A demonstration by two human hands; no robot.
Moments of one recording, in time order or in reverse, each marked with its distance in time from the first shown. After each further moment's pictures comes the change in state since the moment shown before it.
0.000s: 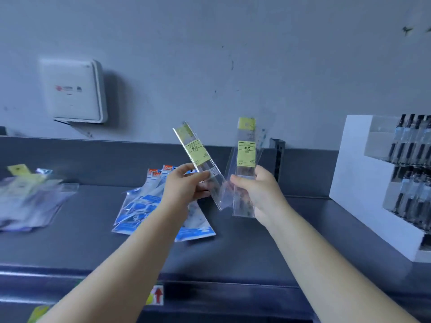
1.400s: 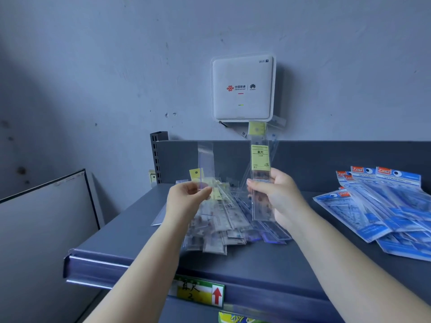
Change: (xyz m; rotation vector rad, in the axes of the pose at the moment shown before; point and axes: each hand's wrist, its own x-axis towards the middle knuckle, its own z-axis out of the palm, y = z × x) left_hand 0.060 0.073 -0.454 0.525 0.255 0.132; right_hand 0.000 0.037 0.433 0.104 -0.173 0.015
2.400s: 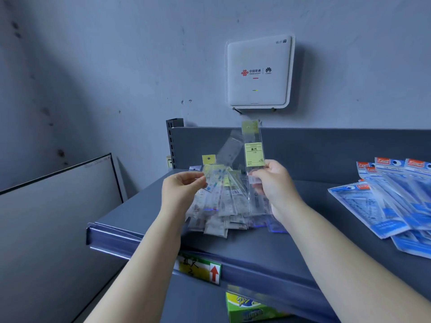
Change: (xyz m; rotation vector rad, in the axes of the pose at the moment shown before) left_hand -0.018 -0.001 -0.010 -0.074 0.186 -0.044; right_hand 0.003 0.008 0.012 -0.031 -0.021 0.060
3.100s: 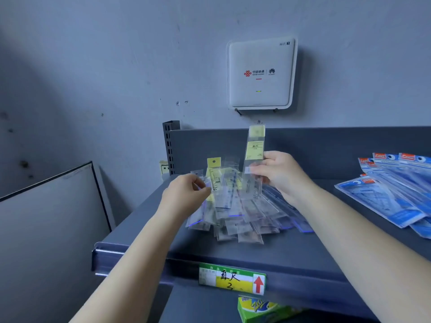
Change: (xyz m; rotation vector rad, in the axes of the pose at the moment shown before) left_hand 0.045 -0.010 -0.040 0.650 -0.302 0.158; right_hand 0.010 -0.016 0.034 -0.250 -0.005 -0.052
